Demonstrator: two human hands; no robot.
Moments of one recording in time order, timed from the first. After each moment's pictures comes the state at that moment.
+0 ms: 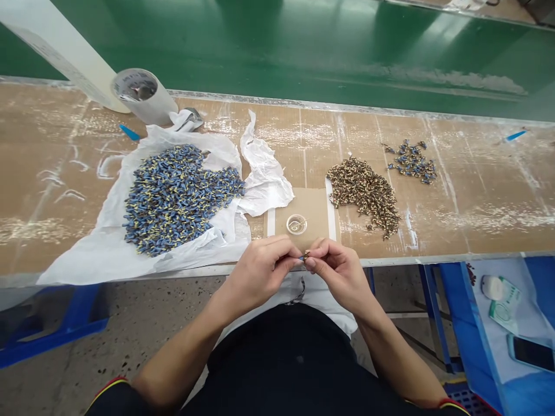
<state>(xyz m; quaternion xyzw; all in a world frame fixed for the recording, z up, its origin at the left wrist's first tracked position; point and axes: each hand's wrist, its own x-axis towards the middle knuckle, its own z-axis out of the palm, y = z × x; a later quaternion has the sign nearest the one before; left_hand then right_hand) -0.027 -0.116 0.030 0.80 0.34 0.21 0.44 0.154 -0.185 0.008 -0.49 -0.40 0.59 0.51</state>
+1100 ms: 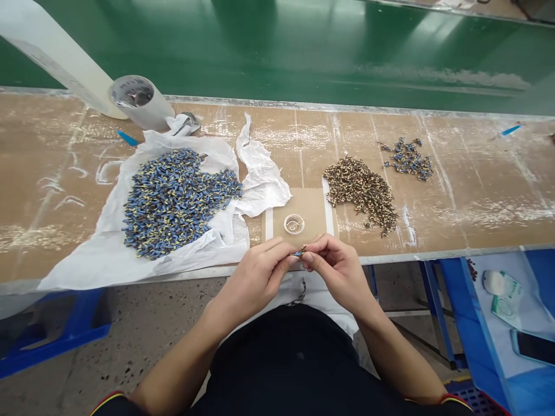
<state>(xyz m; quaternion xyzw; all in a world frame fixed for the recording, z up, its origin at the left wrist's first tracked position) -0.027 -0.122 0.034 0.81 0.34 0.16 0.44 0.147 -0.183 0.018 -0.52 -0.37 0.58 0.51</state>
